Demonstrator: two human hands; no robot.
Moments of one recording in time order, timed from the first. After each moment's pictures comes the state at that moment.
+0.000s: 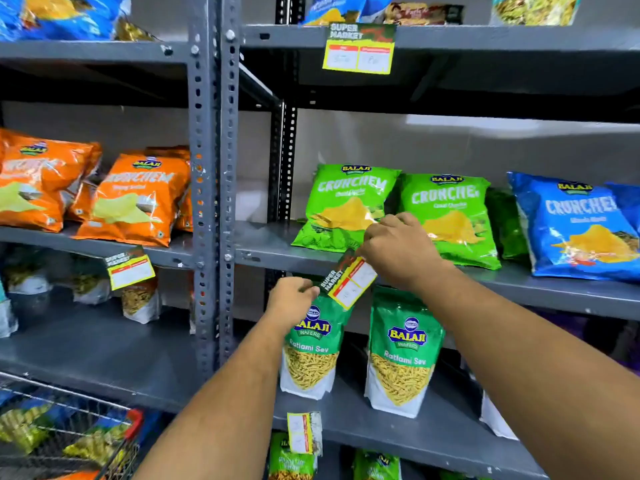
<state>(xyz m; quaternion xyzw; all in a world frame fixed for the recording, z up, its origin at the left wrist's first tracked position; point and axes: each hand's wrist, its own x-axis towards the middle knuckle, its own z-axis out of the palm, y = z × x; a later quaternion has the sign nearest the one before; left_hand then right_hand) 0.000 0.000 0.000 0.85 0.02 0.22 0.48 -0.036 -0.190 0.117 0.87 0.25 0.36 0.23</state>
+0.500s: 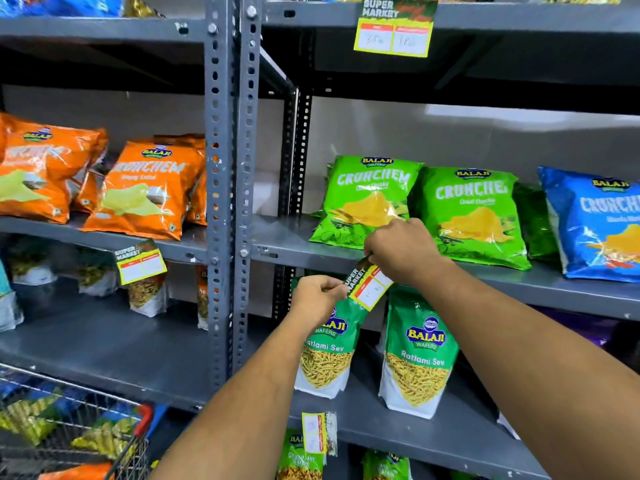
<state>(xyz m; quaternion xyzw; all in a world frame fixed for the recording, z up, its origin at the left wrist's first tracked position) 0.005 -0.001 -0.005 0.77 -0.03 0.16 0.61 -0.007 -0.148 0.113 0.92 0.19 0.28 0.18</state>
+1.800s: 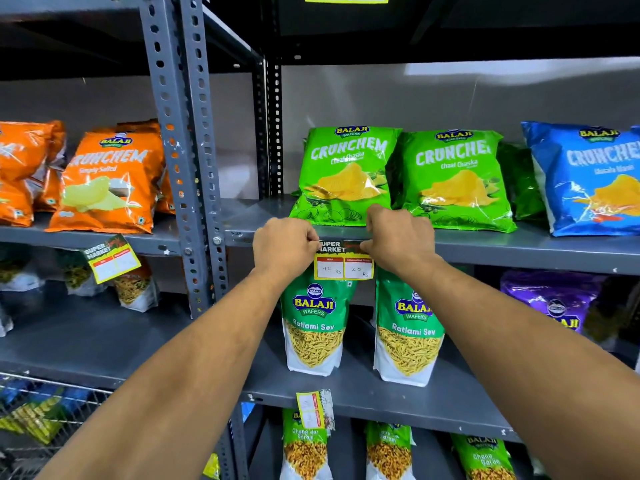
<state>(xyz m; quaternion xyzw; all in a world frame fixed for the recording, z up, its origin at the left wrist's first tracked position) 0.002 0.006 0.057 0.92 -0.03 0.35 0.17 0.002 -0.177 0.079 0.94 0.09 0.31 -0.06</state>
